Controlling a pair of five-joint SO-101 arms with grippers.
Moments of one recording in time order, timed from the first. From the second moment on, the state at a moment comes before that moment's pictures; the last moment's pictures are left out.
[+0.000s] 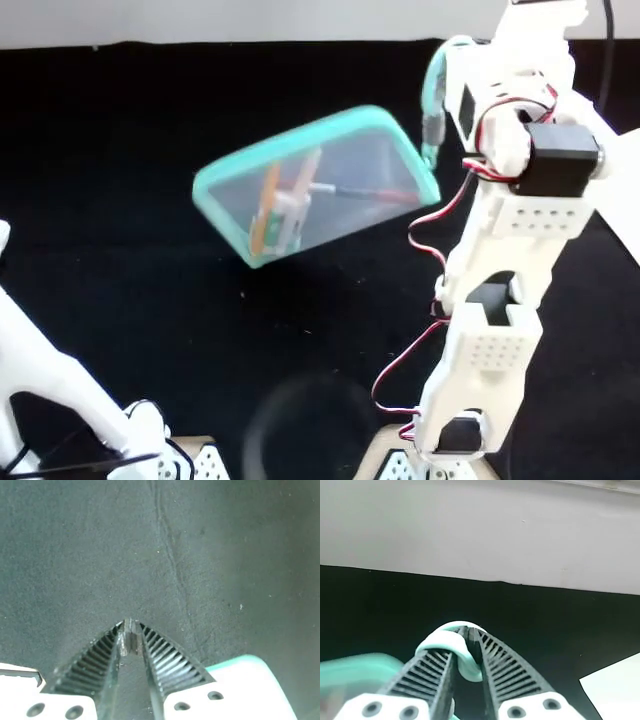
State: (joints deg) left arm -47.7 -25.0 -3.8 93.0 6.0; right arm -4.6 25.0 -95.2 100.6 8.7
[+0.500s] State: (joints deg) left arm -31.7 -25.0 -2.1 93.7 -1.1; right arm -15.0 24.9 -92.0 100.6 8.7
